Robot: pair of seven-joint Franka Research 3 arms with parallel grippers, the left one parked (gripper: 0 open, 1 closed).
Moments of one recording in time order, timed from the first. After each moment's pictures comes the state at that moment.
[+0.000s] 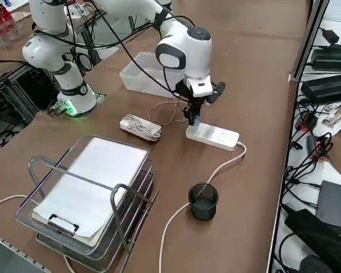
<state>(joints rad) 0.03 0.51 -0.01 -1.82 0.00 2.26 0.18</state>
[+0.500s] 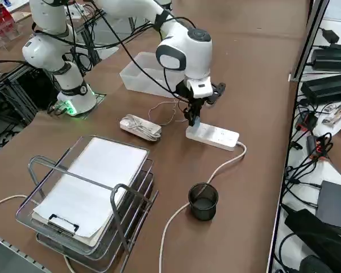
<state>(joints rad) 0.03 0.52 -0.01 -1.82 0.00 2.27 0.18</state>
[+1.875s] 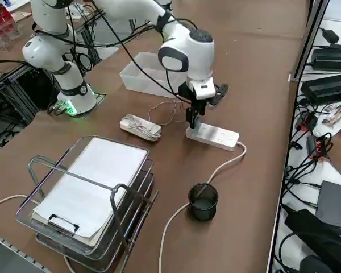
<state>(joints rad) 0.03 0.53 -0.01 -1.76 0.00 2.25 0.18</state>
